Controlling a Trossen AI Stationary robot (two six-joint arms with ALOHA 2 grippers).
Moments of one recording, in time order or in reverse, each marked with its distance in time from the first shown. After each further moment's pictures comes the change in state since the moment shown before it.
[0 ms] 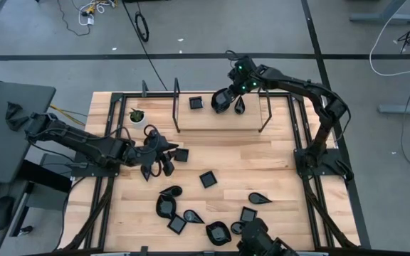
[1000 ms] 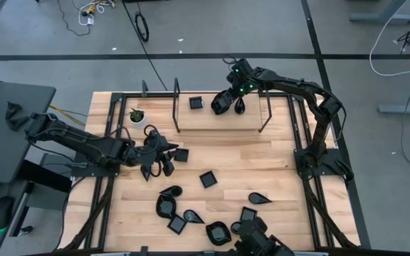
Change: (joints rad) left arm 0.000 0.000 0.000 -0.002 0.002 -0.001; right arm 0.002 0.068 -0.003 0.004 0.056 -0.008
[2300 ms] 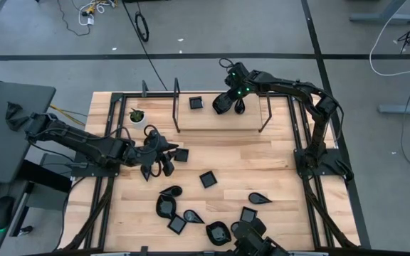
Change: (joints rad) left arm -0.001 0.000 0.000 -0.002 0.000 -0.001; right arm 0.029 0.035 -0.001 0.006 0.080 0.004
